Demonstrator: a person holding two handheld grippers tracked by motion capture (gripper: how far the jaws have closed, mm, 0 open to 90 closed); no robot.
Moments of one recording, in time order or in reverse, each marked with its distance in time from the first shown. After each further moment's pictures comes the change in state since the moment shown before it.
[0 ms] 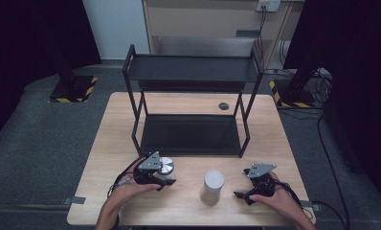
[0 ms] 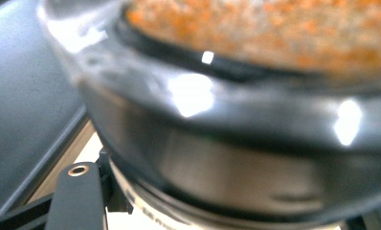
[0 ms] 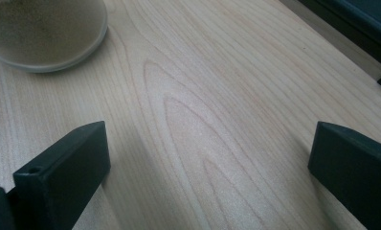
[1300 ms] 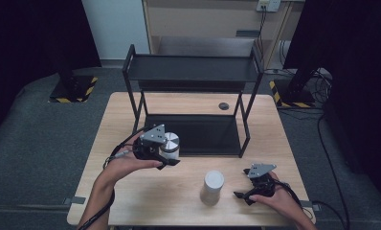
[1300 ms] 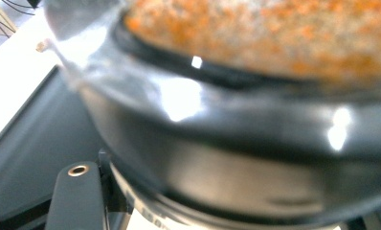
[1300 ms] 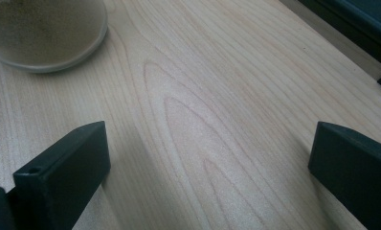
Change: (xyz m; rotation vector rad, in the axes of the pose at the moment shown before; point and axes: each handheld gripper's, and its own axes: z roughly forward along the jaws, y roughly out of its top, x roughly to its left) left arm 0.024 0.127 -0.050 0.054 -0.046 0.078; right arm 0.001 0.000 0.000 0.000 -0.001 0.001
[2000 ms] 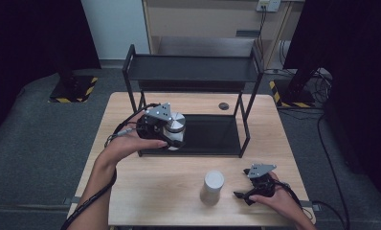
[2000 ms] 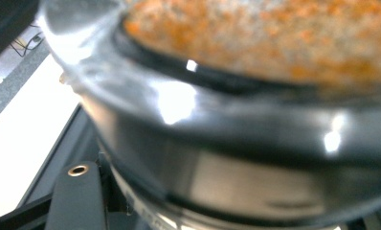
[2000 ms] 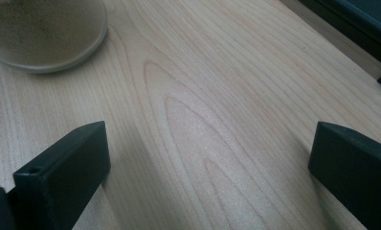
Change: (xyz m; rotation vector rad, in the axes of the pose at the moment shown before) left arm 0.025 0.058 -0.021 0.000 -0.013 0.029; right arm 0.001 0.000 0.000 -0.001 -0.003 0.004
